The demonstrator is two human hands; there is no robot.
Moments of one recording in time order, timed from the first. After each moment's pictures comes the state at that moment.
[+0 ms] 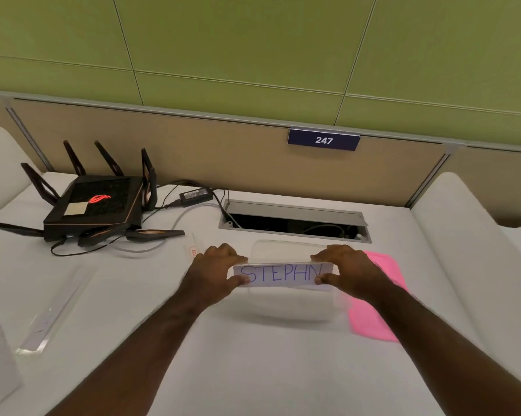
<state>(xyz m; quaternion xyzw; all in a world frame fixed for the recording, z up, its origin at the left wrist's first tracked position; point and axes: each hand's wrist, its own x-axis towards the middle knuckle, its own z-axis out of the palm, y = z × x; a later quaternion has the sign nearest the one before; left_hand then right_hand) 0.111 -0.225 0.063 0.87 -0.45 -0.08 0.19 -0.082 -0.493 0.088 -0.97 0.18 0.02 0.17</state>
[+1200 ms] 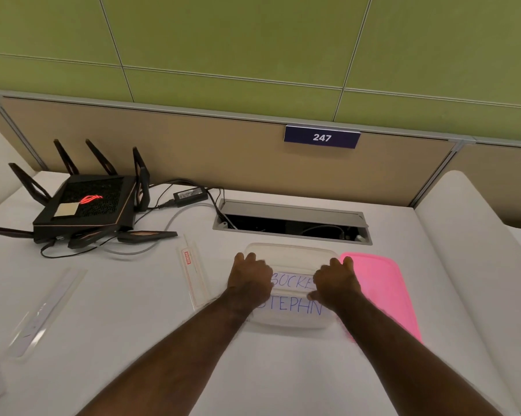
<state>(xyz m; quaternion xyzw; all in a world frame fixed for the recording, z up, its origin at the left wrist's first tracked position) 0.071 -0.325 0.024 0.87 -0.50 0.01 -0.02 -0.059 -0.489 0.034 -0.96 0.20 0.14 -0.13</state>
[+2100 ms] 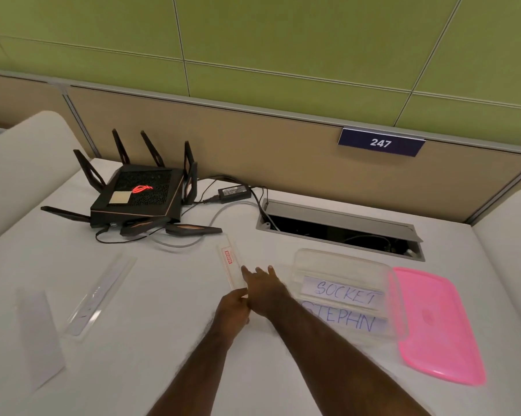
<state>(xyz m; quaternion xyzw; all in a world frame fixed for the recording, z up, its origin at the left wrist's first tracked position) 0.103 -0.205 -0.014 0.82 0.00 -0.32 0.48 0.096 -0.305 0.002 -0.97 0.09 0.19 0.13</state>
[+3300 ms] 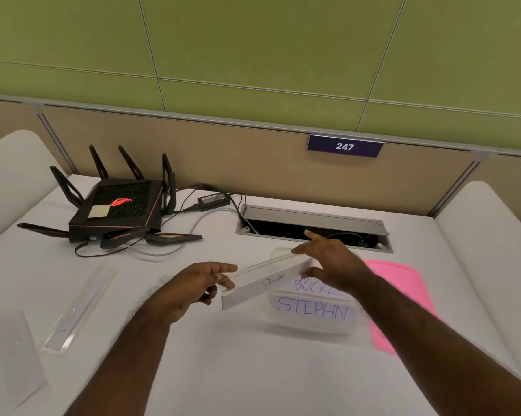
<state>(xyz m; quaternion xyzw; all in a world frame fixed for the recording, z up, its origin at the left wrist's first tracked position) 0.132 -0.168 0.099 0.73 -0.15 -0.42 0.51 -0.007 -0.463 0.087 -0.99 0.06 -0.02 0.13</state>
